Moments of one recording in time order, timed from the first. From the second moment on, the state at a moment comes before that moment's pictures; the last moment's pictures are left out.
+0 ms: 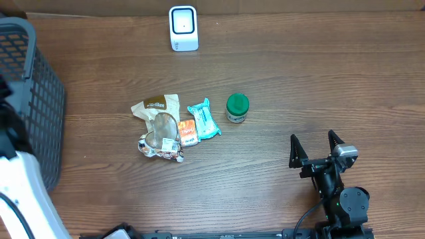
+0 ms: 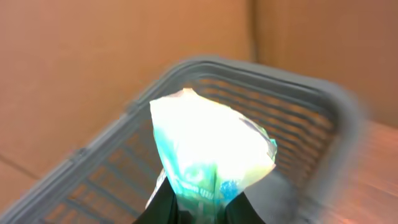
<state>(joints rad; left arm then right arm) 0.50 1.26 1.45 -0.57 -0.32 0.11 0.12 0.01 0.02 -0.03 -0.04 0.17</state>
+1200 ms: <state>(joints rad) 0.00 1.90 1.30 -0.94 -0.06 -0.21 0.12 0.01 0.02 -0.03 -0.04 0.17</state>
